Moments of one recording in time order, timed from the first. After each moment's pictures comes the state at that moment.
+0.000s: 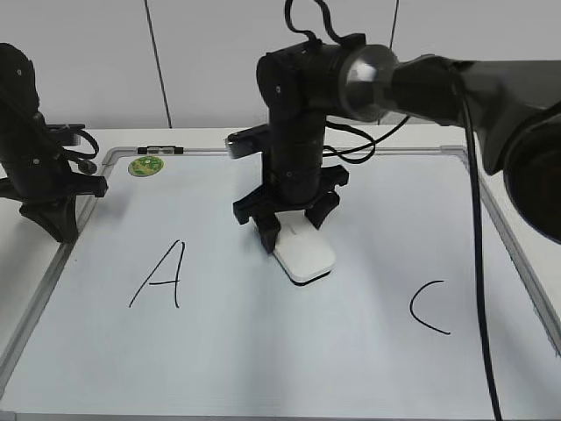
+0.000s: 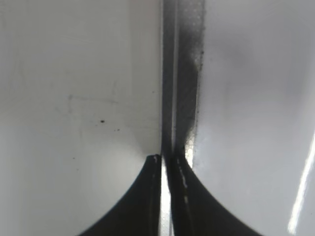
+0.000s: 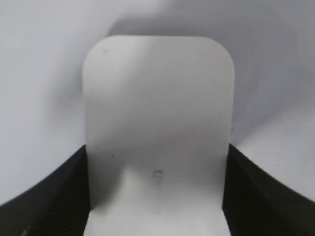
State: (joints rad) left arm -0.07 2.23 -1.63 -0.04 1.04 -0.08; right arm 0.58 2.38 -2.04 -0.01 1.22 0.07
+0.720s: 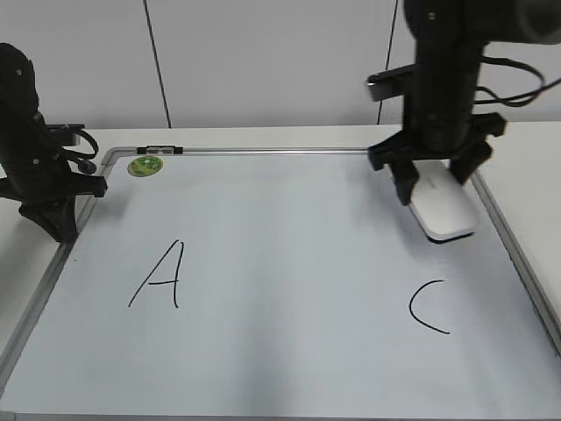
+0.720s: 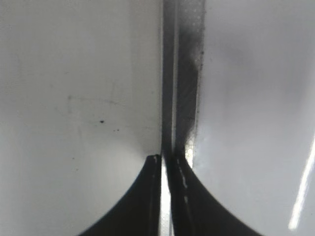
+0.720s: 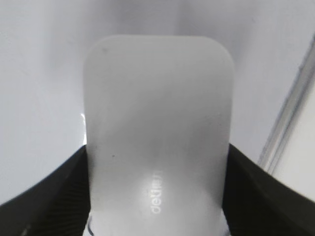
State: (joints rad) left arm -0.07 2.23 -1.63 -0.04 1.04 -0.08; right arm 0.34 2.07 -1.74 -0.18 1.22 0.17
